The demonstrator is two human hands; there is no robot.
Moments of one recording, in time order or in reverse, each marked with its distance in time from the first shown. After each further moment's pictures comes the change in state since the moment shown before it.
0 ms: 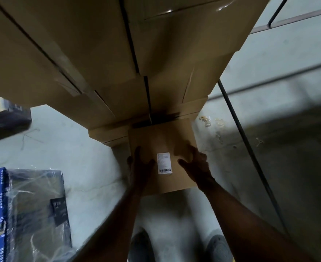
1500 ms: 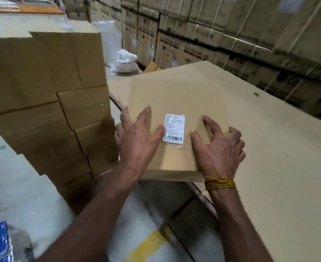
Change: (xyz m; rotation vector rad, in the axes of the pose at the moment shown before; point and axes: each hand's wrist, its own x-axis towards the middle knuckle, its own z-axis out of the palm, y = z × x) left_hand -0.843 0.379 -0.290 0.056 0.250 0.940; right_hand -0.824 -0.116 -0.530 0.005 1.093 -0.067
